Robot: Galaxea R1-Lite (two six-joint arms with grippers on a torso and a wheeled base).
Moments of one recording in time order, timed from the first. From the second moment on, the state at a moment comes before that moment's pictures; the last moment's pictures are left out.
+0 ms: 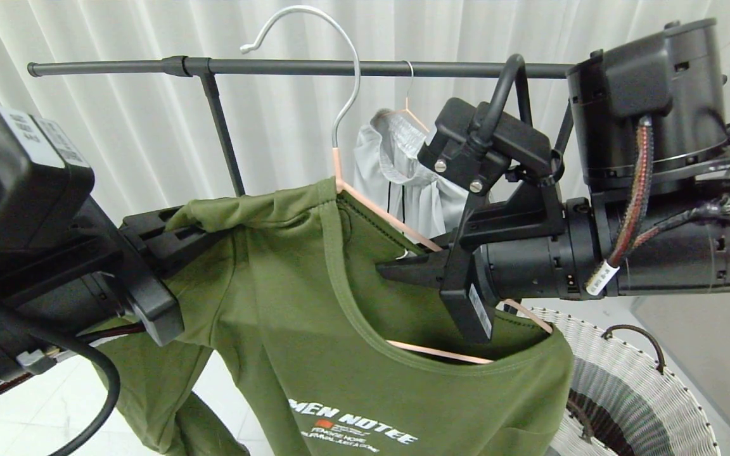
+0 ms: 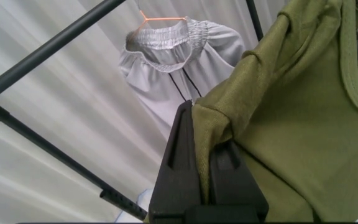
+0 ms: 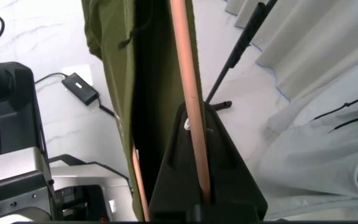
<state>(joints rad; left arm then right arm) -0.55 1.16 -0.64 -0.56 -0.10 0.58 0.99 1.65 -1.39 0.12 0.20 -0.26</state>
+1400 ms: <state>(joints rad) -0.25 1.26 -0.42 -0.55 -0.10 0.47 0.94 1.51 -1.34 0.12 0.23 -0.25</state>
